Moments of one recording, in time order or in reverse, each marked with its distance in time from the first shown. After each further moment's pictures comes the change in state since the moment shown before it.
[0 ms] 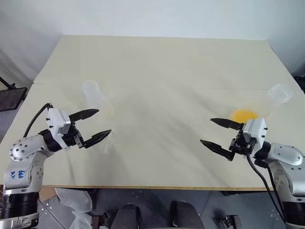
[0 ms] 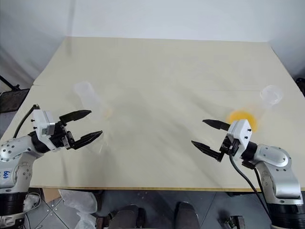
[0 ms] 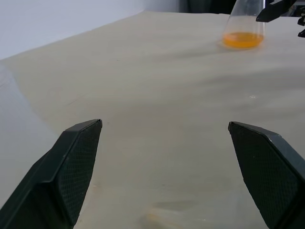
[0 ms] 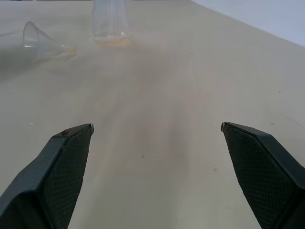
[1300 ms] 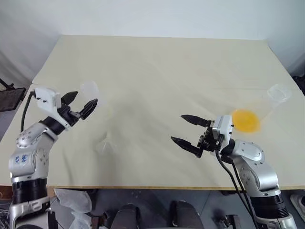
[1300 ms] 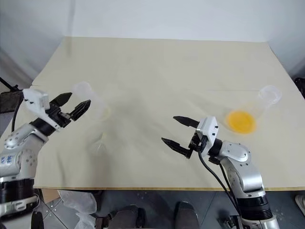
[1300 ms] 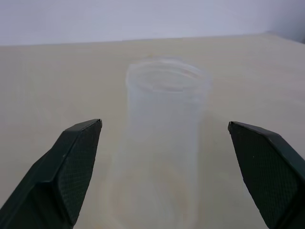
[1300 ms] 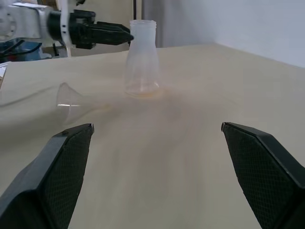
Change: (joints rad) left arm -0.241 -0.090 0.044 0.126 0.026 0.268 0.455; right arm -0.113 0.206 0.222 -0.080 -0.010 0.040 -0.138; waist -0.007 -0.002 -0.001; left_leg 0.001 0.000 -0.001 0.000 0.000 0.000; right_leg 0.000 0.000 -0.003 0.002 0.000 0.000
